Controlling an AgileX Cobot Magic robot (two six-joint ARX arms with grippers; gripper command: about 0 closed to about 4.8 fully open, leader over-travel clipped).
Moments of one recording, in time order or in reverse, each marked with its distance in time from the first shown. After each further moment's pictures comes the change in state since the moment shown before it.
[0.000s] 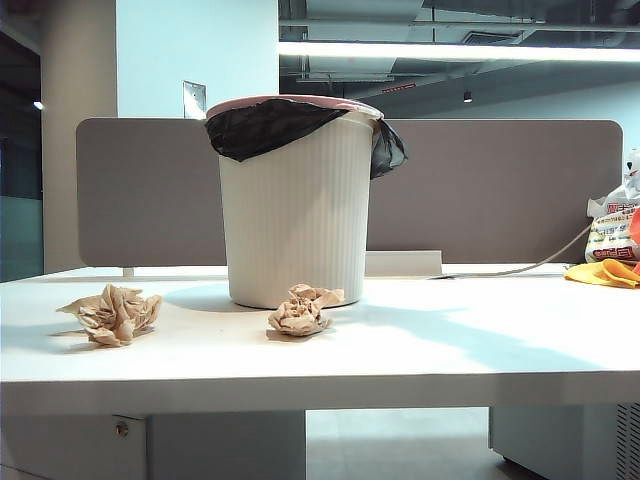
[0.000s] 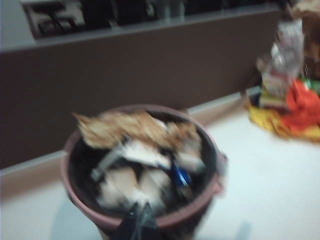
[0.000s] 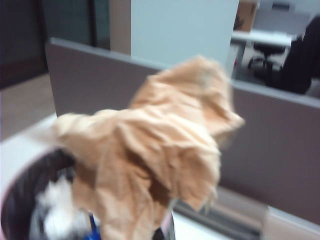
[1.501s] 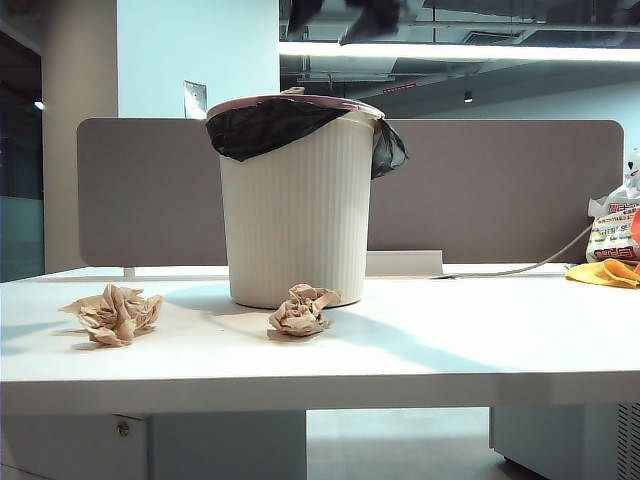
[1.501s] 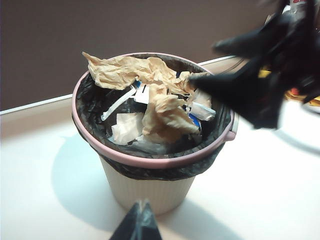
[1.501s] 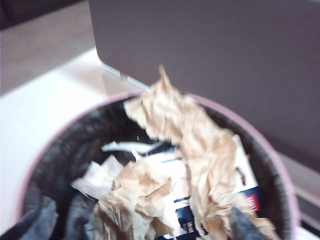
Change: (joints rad) left arm 0.139 -0.019 0.029 -0.235 0.148 -0.038; right arm 0.170 0.606 0.783 -0.452 0.048 -0.028
